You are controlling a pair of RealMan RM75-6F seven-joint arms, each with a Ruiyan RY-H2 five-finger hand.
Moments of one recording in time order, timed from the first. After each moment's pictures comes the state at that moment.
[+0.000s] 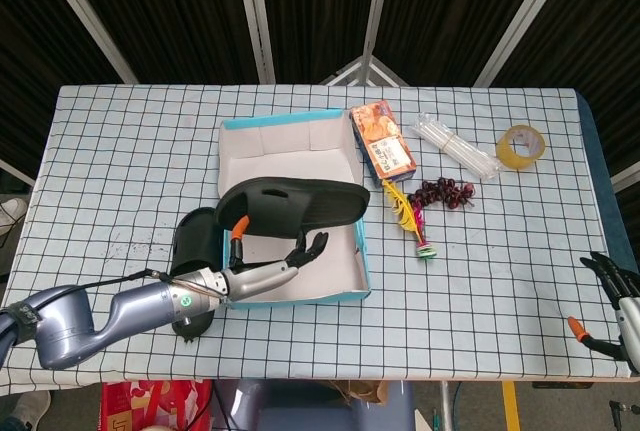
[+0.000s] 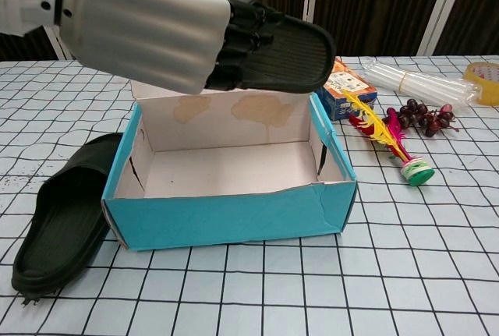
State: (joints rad) left arm -0.91 -1.06 -0.40 -1.93 1.76 0.31 1.68; right arm 0.03 -0.91 0.01 -1.66 -1.54 1.47 0.31
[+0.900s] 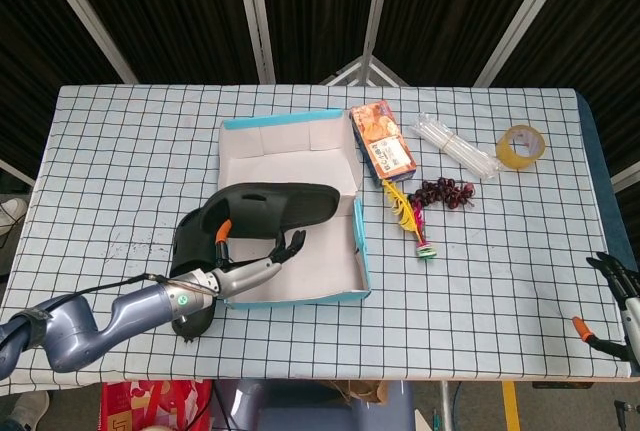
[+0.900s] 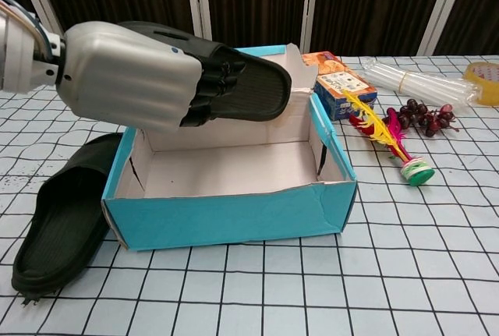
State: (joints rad) left arm -0.91 -1.12 -0.27 -1.87 1.54 0.36 1.92; right arm 0.02 -0.91 0.01 -1.65 -1.53 1.46 0.33
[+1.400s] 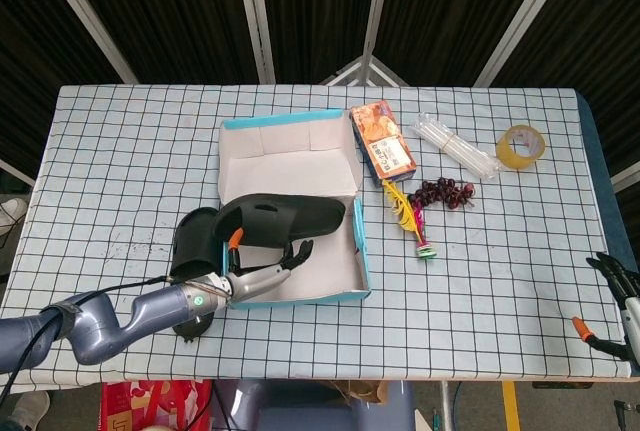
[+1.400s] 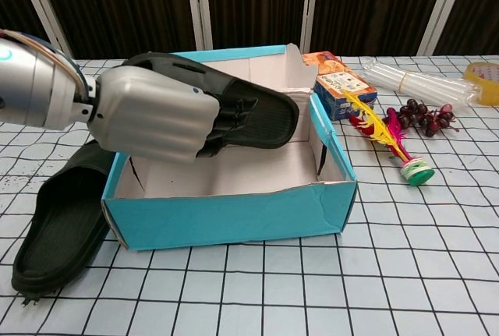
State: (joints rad) left arm -0.99 -1.23 -0.16 -1.76 1.55 0.40 1.86; right arm 0.02 -0.91 0.01 -1.64 -1.52 1.45 0.33
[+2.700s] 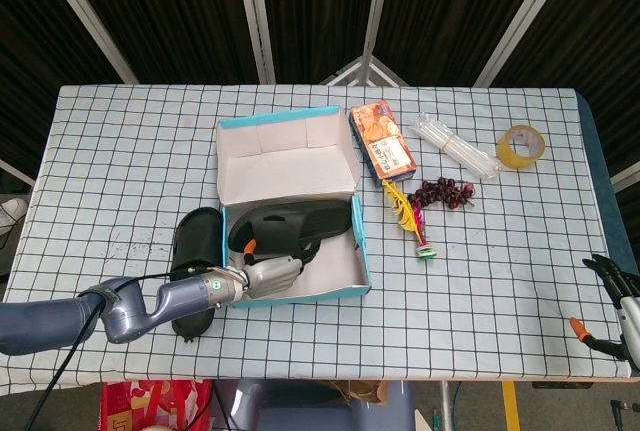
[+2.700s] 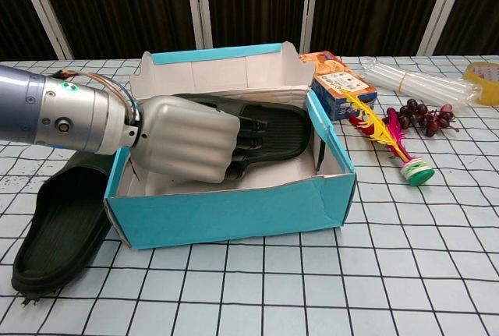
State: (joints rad) left arm -1.12 -1.41 -0.01 -1.49 1.71 0.55 1.27; right arm 0.03 -0.91 0.01 -1.65 -1.51 1.42 0.32
